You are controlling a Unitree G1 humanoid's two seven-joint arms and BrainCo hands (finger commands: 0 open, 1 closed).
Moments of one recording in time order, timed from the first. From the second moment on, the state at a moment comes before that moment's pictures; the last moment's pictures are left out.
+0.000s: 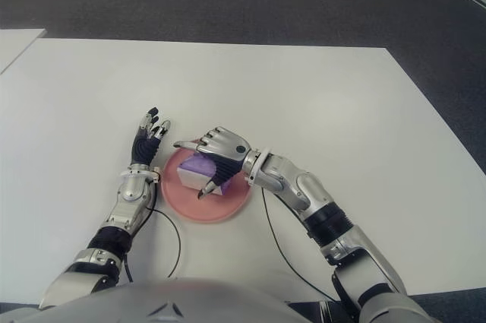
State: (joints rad) left arm -0.18 0.03 0.02 0.67 0.12 -0.49 0.22; right arm -0.34 -0.50 0.53 0.07 -0.83 -0.53 0.16
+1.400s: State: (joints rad) left arm -0.18 0.03 0.02 0.67 0.12 -0.46 0.22; right arm -0.29 -0.55 0.48 0.05 -0.77 -0.65 0.11
